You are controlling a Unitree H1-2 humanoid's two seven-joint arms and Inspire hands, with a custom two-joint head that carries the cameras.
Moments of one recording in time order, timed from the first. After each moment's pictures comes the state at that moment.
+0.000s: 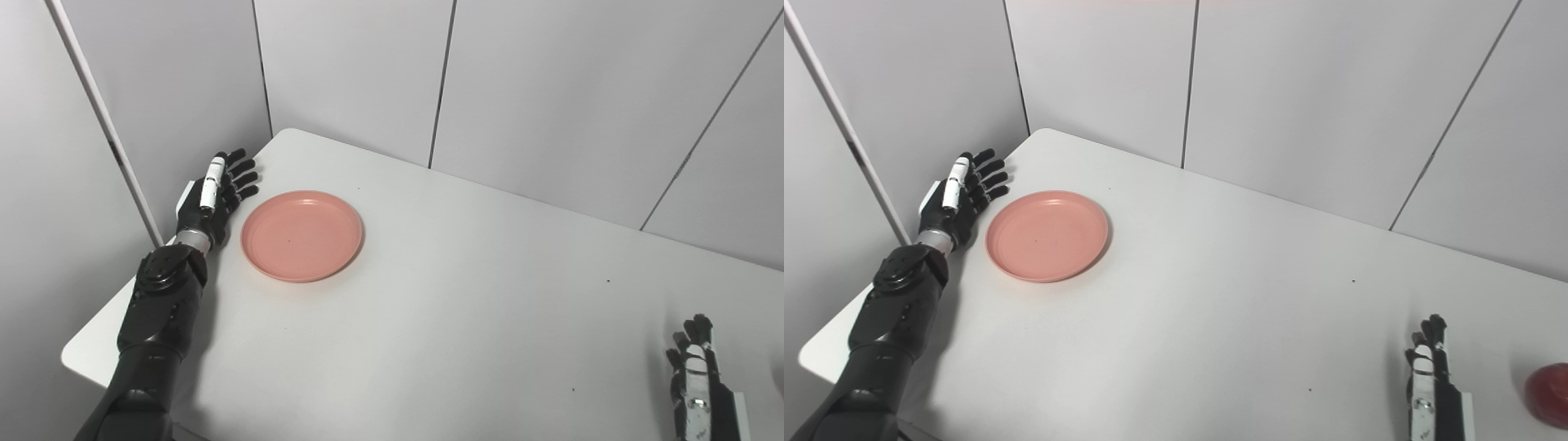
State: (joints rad) left arm -0.38 0.44 0.43 0.52 -0.37 0.05 -0.14; right arm -0.04 -0.06 0.00 -0.05 0.05 -0.04 0.02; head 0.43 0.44
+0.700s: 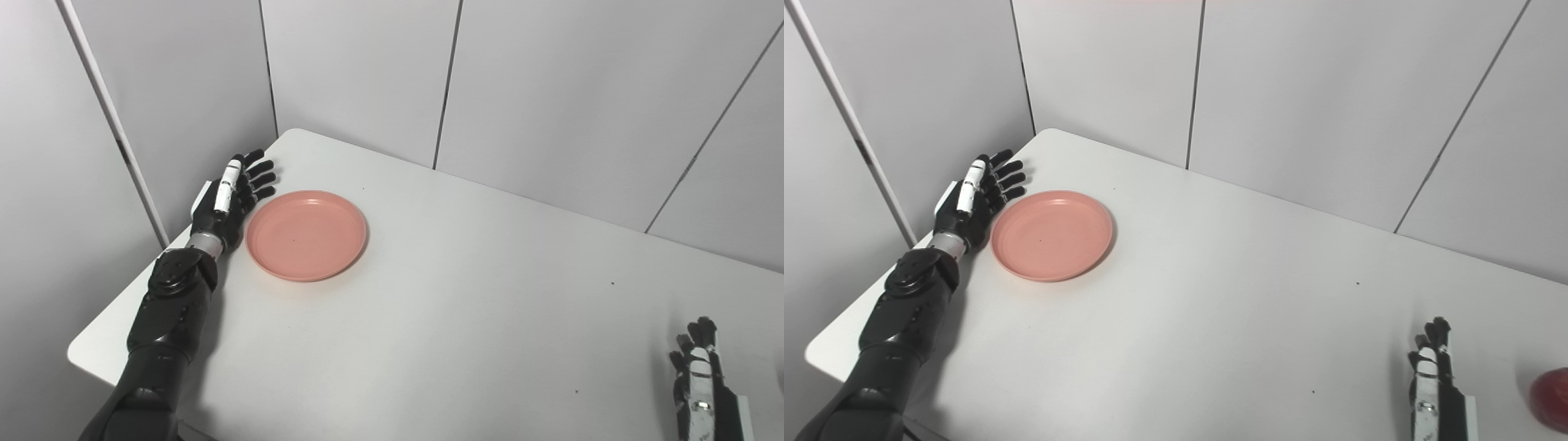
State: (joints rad) left arm -0.38 0.43 0.38 0.56 -0.38 -0.01 -0.20; right arm -0.04 -0.05 -0.01 -0.05 0.05 -0.04 0.01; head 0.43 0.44
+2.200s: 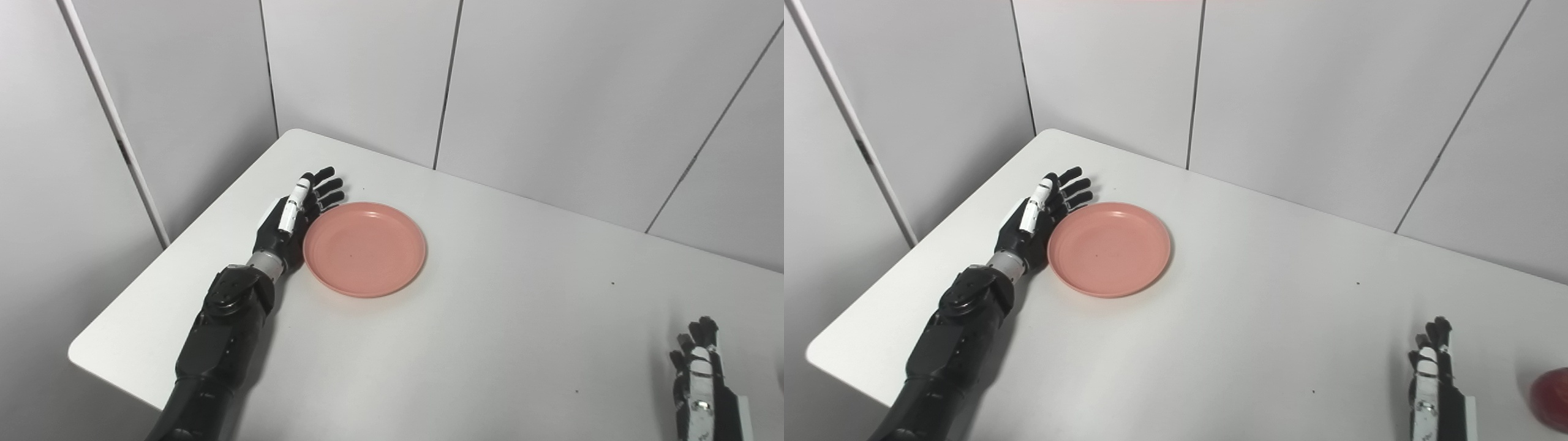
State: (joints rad) left arm -0.32 0.27 0.25 0.29 -0.38 0.12 -0.16; right arm -0.04 -0.03 -0.01 -0.08 0.04 -0.03 0.01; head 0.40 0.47
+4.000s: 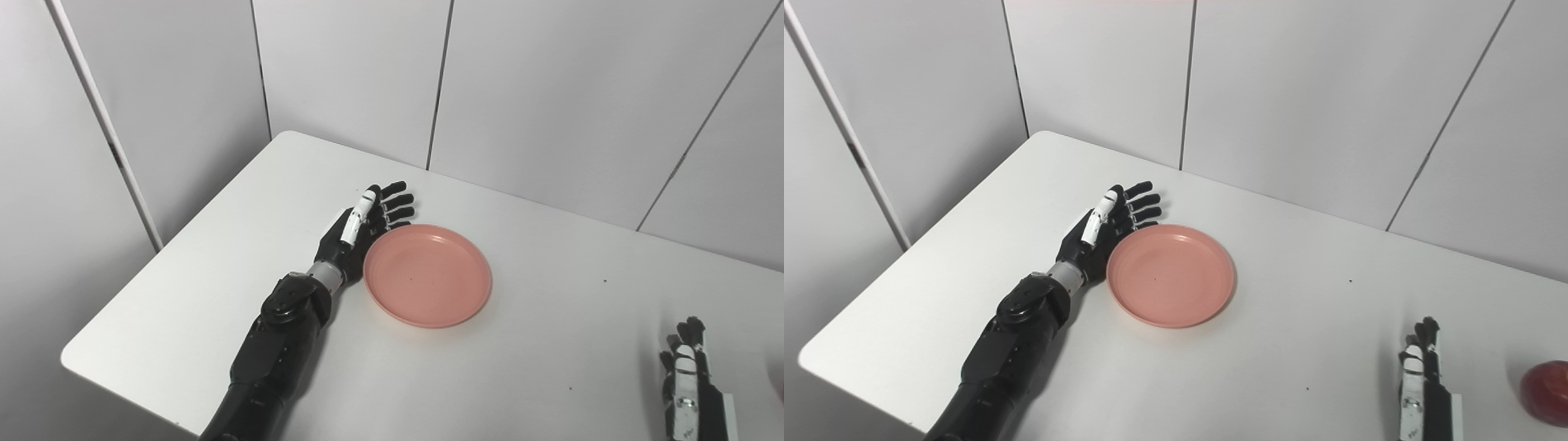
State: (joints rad) left arm -0.37 0.15 0.14 0.32 -0.36 0.12 -0.20; right arm -0.03 -0.01 -0.01 -0.05 0.01 -0.03 -0.02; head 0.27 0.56
